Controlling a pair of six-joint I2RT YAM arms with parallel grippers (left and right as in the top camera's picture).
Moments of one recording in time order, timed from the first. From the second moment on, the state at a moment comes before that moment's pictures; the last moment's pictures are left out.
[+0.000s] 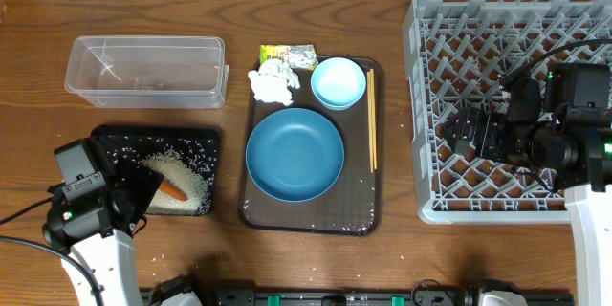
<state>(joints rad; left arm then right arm) 0.44 0.97 0.86 -1.10 -0.09 -0.70 -0.06 1.21 1.31 -1.23 -0.37 0.17</state>
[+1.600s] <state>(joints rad) 0.44 0.97 0.86 -1.10 -0.09 -0.70 1.04 1.94 1.32 -0.63 0.03 0.16</state>
